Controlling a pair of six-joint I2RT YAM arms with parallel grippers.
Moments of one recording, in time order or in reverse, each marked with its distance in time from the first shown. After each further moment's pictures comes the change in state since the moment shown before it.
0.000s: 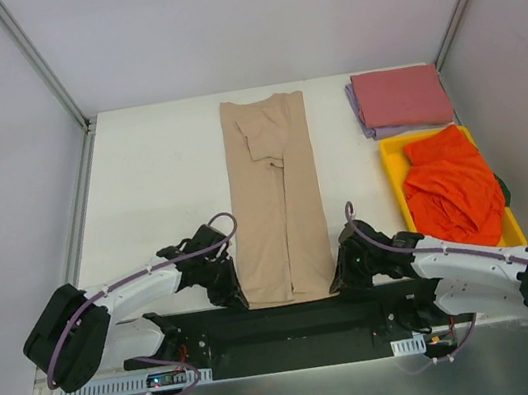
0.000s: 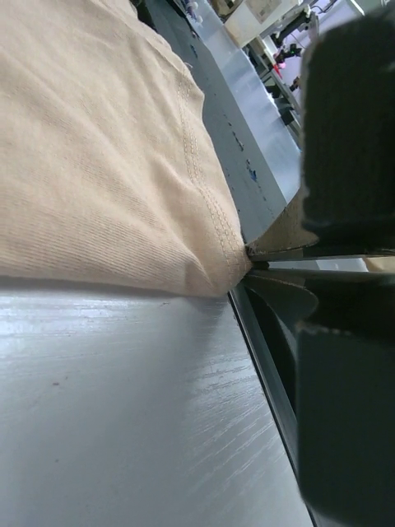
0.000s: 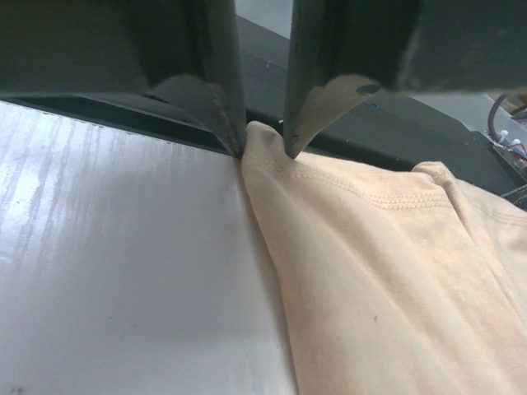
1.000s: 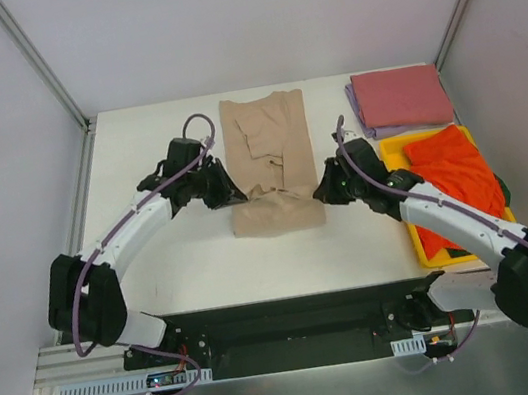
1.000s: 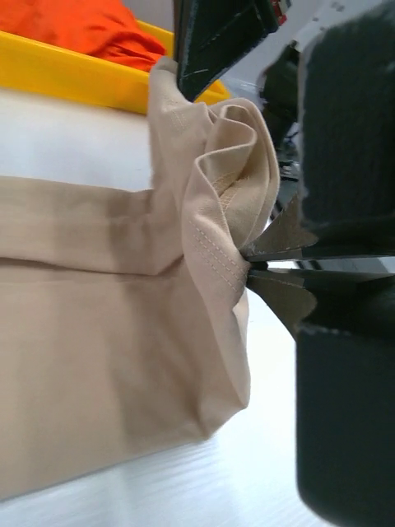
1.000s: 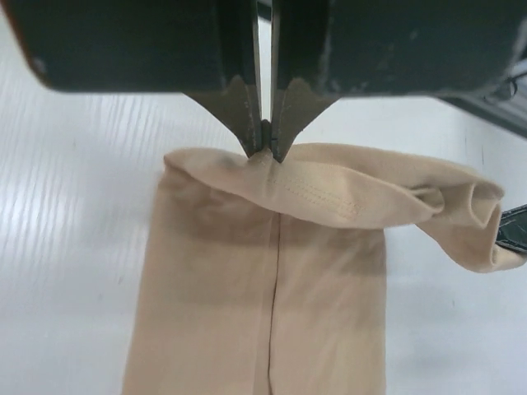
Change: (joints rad) left arm 0.264 0.185 0.550 0.034 -0.012 0.163; right arm -0.288 0.163 0.465 0.061 0.125 -0.479
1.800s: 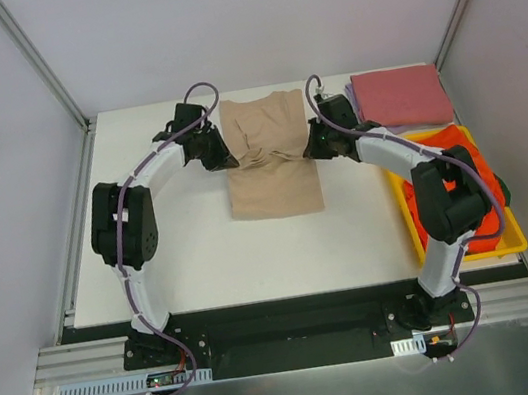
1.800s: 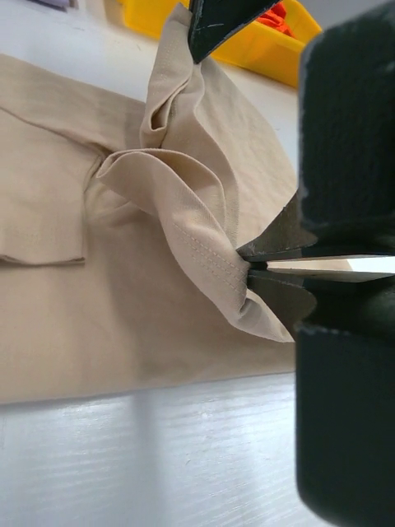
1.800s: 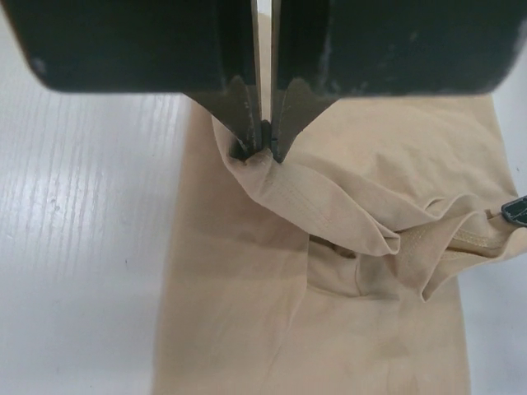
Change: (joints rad) left arm 0.138 0.566 0.515 0.000 -0.063 0.125; right arm -0.230 0.625 0.455 0.127 -0.082 -0.197
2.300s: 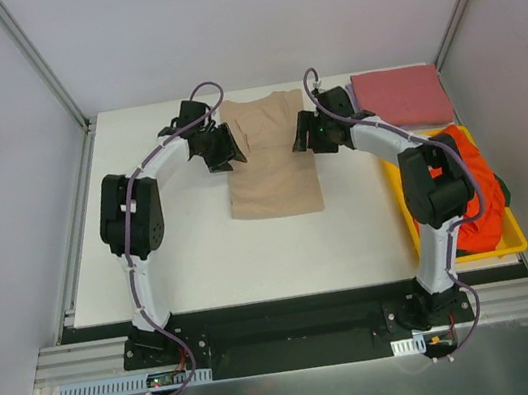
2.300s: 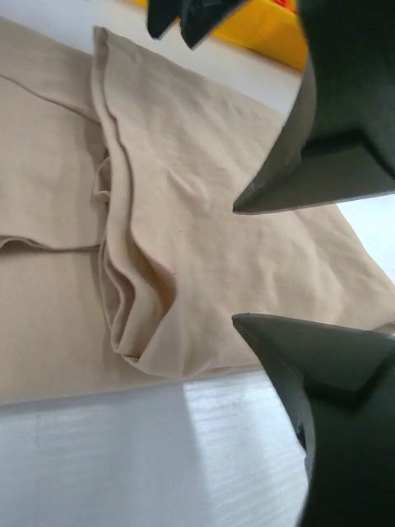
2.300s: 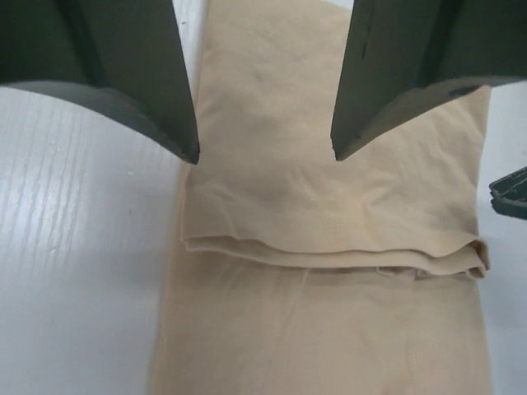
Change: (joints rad) left arm 0.006 0.126 0.105 -0.051 0.004 0.042; right arm -0.042 0.172 0.148 -0.031 -0.060 -0.015
